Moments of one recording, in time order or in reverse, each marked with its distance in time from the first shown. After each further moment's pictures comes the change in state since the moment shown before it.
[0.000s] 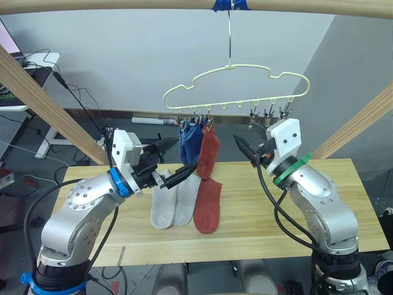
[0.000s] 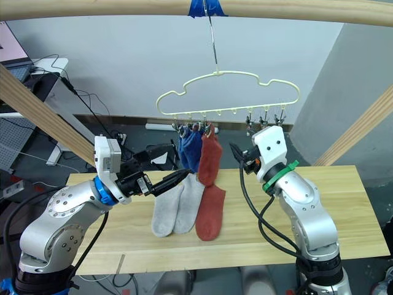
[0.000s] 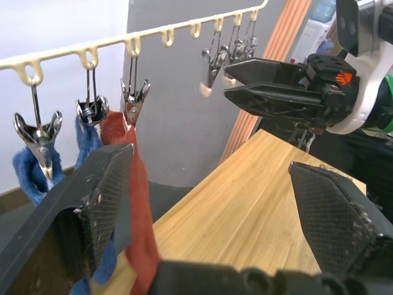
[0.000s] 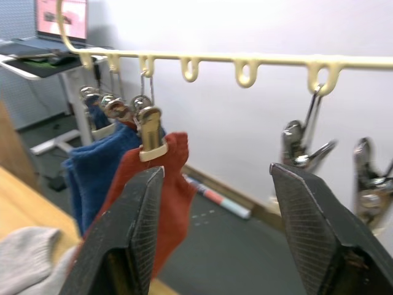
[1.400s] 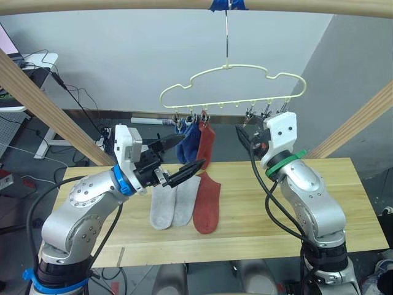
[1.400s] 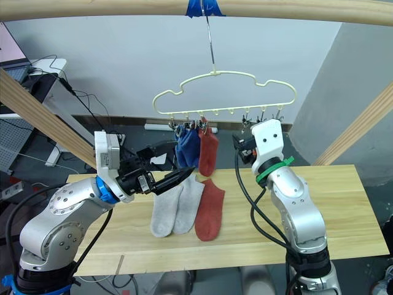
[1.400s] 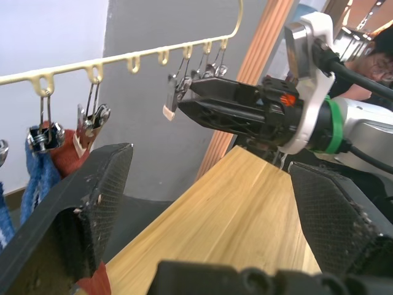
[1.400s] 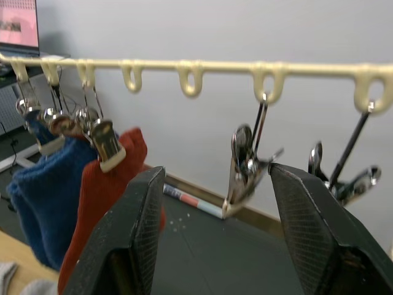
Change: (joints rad) left arm -0.035 -0.012 0.000 -0.036 -0.105 0.051 0.024; right arm -0.078 0.075 0.010 0.075 -0.026 0.007 -0.094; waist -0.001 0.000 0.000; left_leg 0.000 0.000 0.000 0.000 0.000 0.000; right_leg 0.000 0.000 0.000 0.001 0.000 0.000
